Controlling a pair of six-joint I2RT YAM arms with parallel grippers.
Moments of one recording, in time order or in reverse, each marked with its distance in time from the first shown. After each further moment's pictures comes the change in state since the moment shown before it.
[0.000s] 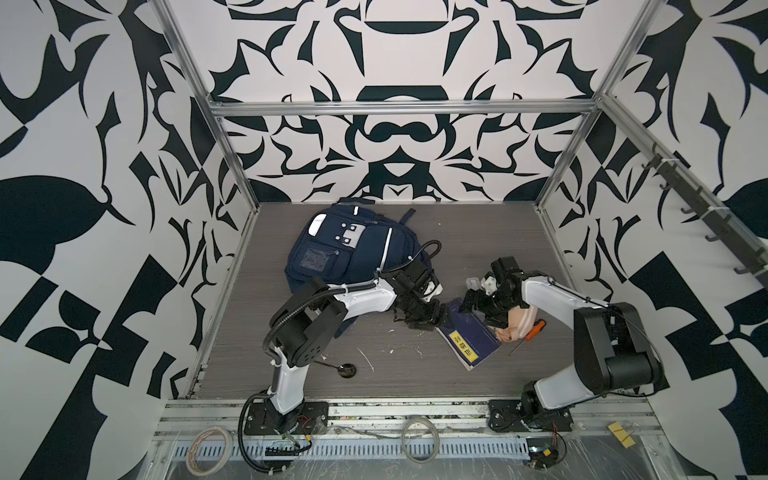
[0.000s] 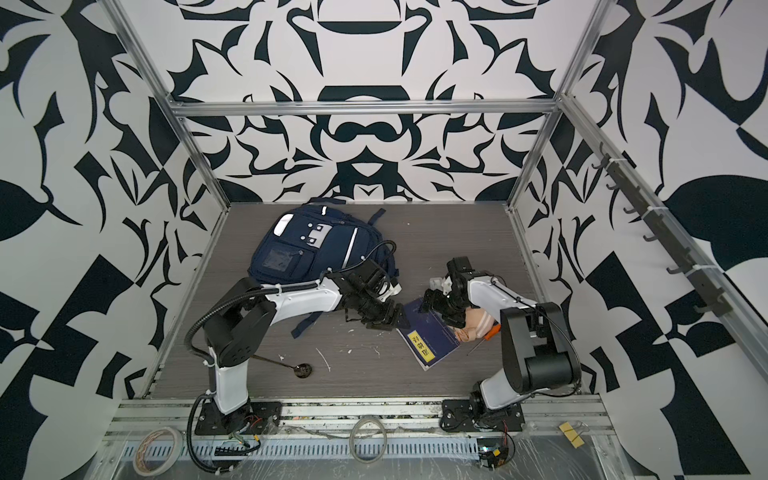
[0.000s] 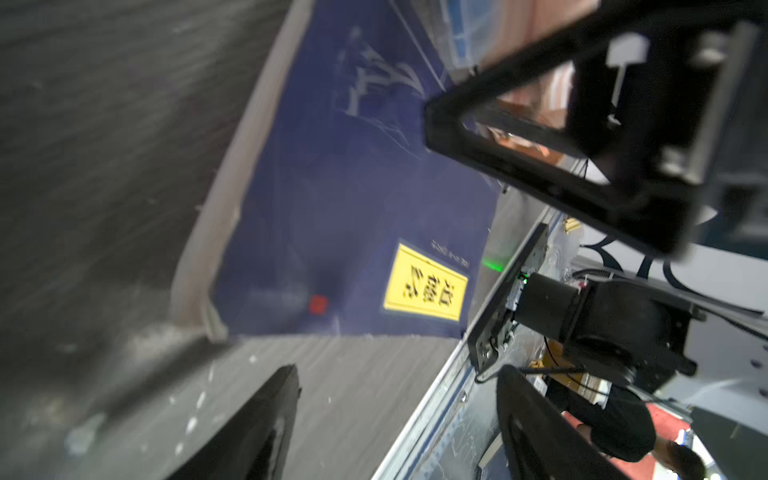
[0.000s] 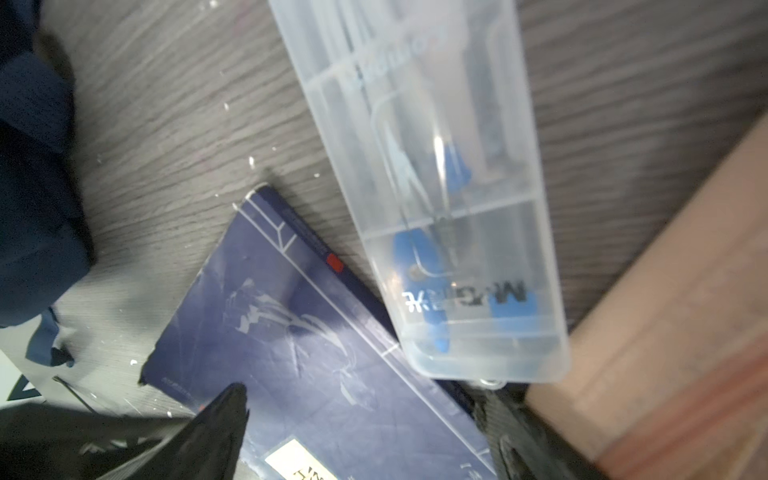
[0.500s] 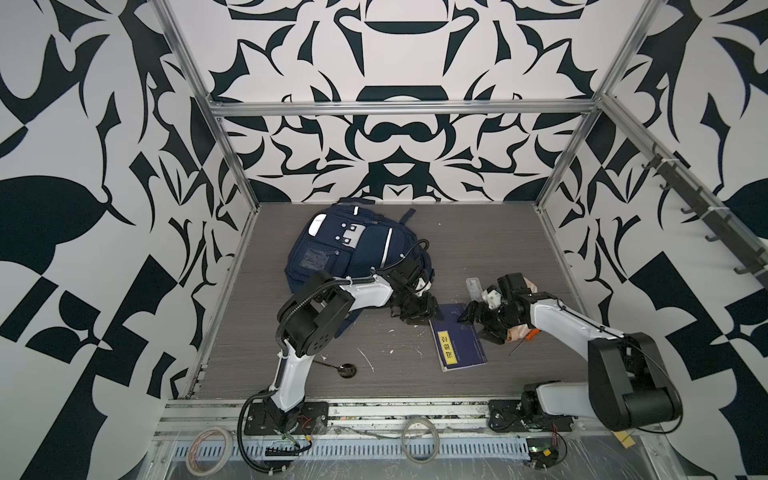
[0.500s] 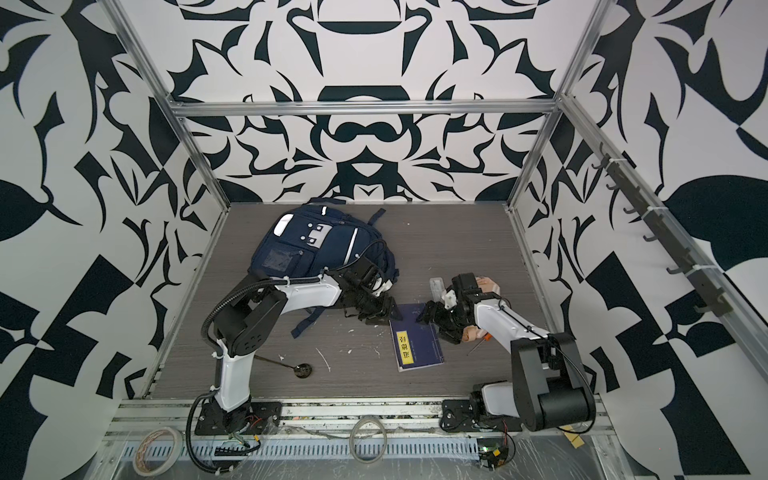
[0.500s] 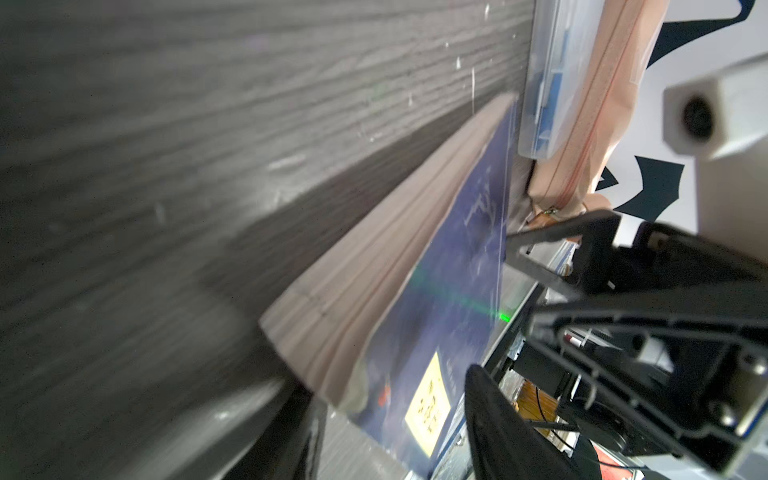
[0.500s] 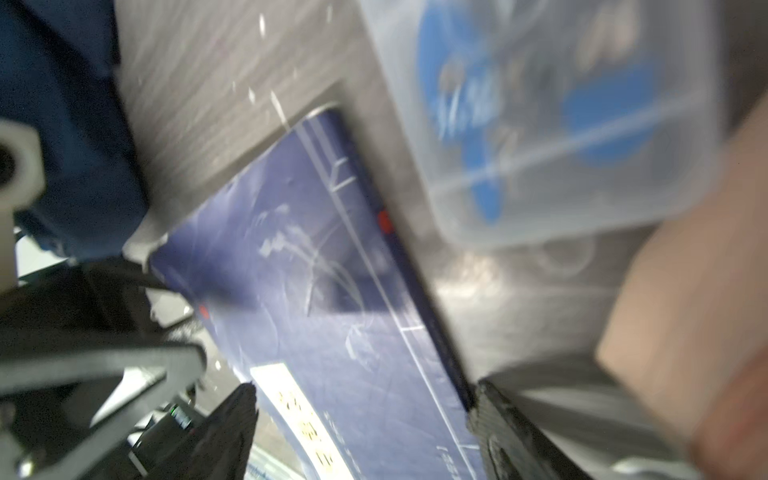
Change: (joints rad) left arm 0.069 0.067 -0.003 0.067 -0.005 -0.091; right arm 0.004 -0.190 -0.212 0.102 -0.179 0.109
